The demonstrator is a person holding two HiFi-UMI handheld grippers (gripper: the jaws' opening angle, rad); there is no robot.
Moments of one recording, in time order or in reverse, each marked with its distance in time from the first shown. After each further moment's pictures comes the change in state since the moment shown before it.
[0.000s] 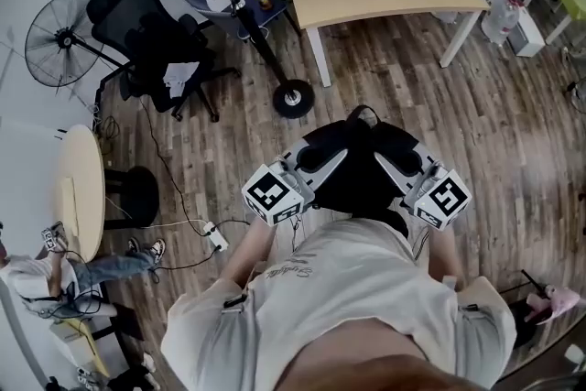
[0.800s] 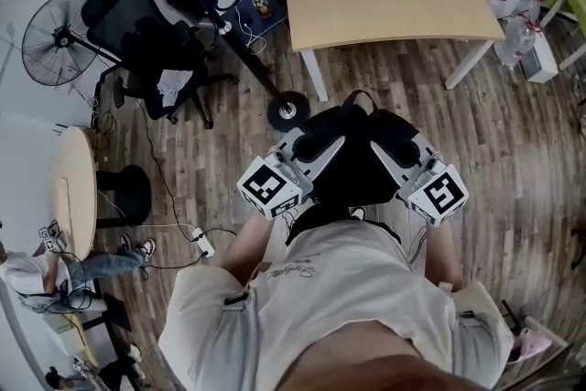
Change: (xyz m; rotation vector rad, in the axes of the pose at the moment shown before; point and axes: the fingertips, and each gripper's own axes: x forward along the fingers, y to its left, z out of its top) left arm 0.132 0.125 0.029 0.030 -0.044 0.113; right arm 0.044 -0.178 0.013 -0.106 0.016 0.023
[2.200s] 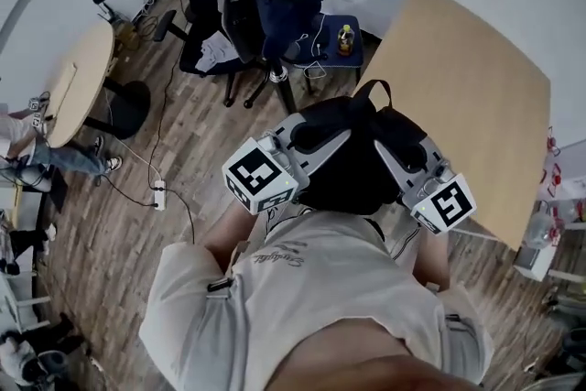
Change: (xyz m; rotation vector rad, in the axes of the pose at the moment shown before) left arm 0.071 0.339 0.106 -0.017 -0.027 0.511; right arm 0.292 -0.241 0.076 -0.105 -0.099 0.583
